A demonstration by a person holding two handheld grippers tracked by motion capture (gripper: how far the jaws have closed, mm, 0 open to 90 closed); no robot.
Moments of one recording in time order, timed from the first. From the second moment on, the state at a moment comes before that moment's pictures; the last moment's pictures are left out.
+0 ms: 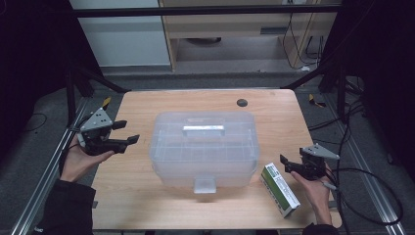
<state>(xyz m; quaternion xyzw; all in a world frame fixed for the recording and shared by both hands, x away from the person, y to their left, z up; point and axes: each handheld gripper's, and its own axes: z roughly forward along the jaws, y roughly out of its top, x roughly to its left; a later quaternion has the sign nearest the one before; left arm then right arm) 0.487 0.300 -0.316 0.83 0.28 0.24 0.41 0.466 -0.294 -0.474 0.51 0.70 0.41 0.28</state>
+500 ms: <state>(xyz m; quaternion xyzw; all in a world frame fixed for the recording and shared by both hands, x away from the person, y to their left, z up) 0.494 0.269 -0.294 0.87 0.23 0.23 0.37 0.467 -0.294 -0.476 0.51 0.70 0.41 0.28</state>
